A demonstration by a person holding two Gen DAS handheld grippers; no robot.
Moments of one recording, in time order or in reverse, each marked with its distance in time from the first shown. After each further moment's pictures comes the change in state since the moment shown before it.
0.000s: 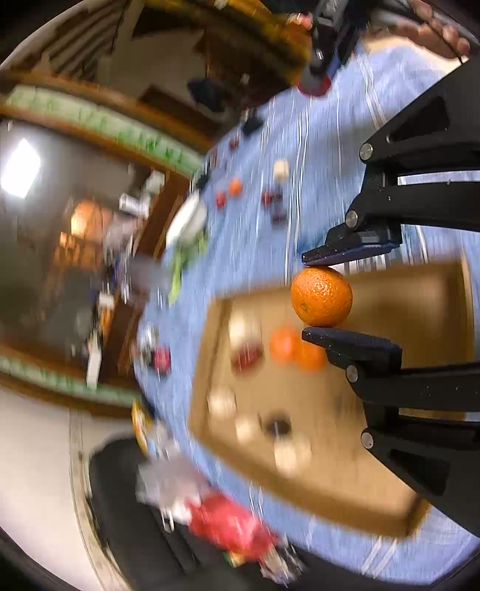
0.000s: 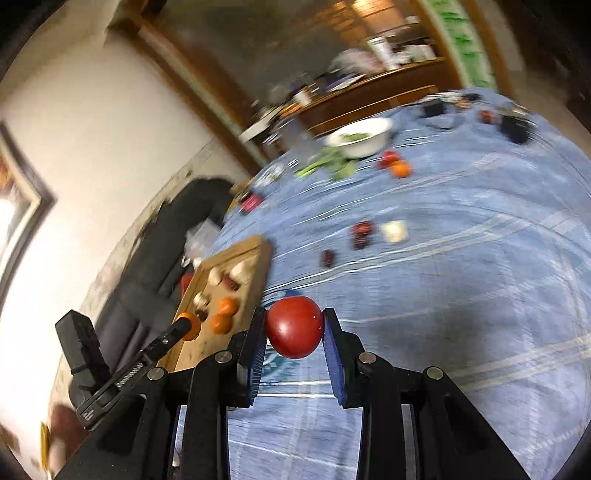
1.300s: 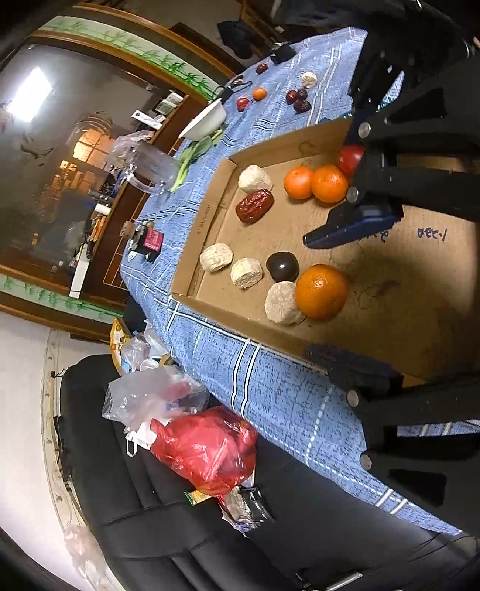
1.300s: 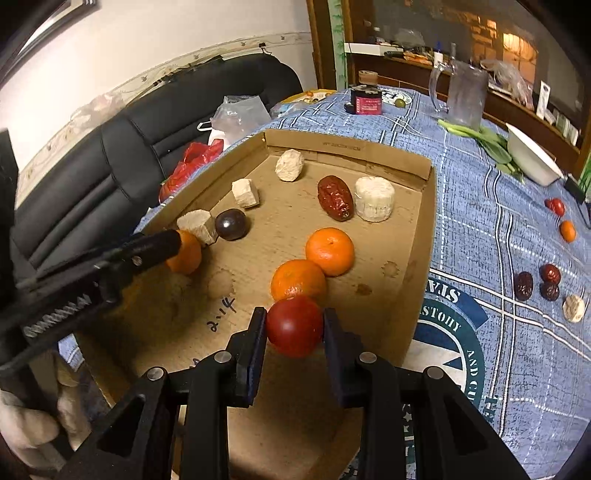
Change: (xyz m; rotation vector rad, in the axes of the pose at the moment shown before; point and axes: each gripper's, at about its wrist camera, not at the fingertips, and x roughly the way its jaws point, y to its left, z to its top) left arm 0.008 0.107 0.010 -0.156 0.036 0.190; right arm 0.204 0.142 -0.059 -0.525 0.267 -0.145
